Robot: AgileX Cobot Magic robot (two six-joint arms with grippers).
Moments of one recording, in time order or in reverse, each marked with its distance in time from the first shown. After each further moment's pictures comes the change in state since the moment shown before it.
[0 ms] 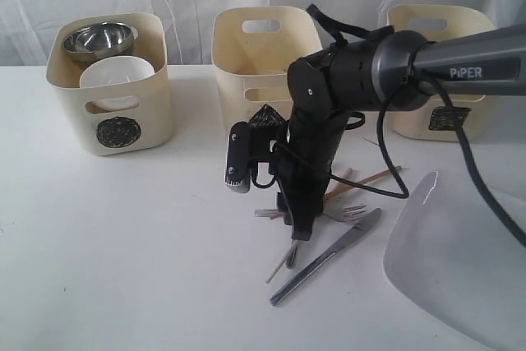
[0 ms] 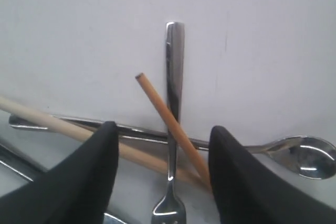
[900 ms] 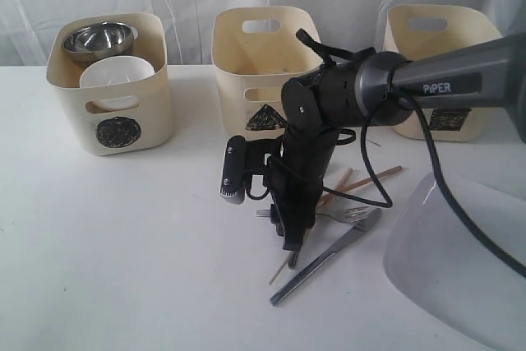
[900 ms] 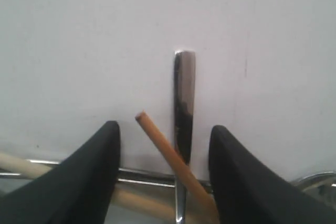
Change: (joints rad) left arm 0.000 0.000 0.000 0.000 0.000 0.000; right arm 0.002 0.068 -0.002 0.034 -0.055 -0.002
